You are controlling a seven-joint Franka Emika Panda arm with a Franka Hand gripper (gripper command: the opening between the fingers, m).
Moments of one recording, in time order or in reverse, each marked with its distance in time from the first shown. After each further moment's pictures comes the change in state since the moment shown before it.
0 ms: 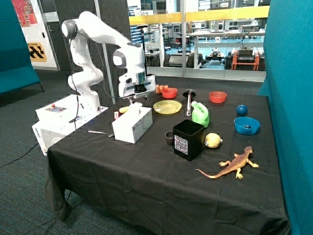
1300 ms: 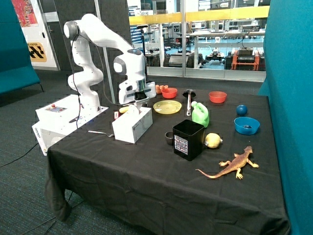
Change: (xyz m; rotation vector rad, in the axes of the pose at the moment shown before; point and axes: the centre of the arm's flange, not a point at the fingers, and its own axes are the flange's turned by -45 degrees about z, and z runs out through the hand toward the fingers) arm 0.016 0.008 0.032 -0.001 -0.006 -0.027
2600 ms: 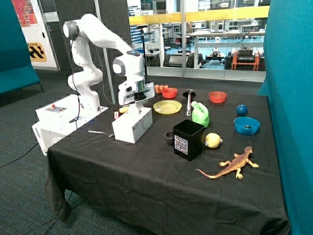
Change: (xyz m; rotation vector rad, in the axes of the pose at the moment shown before) arm -0.010 0.000 0.005 0.004 0.006 -0.044
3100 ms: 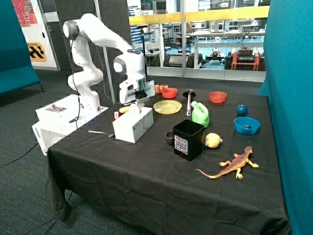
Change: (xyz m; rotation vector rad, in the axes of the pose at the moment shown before) arm -0.002 -0.008 -0.008 0.004 0.013 -0.038
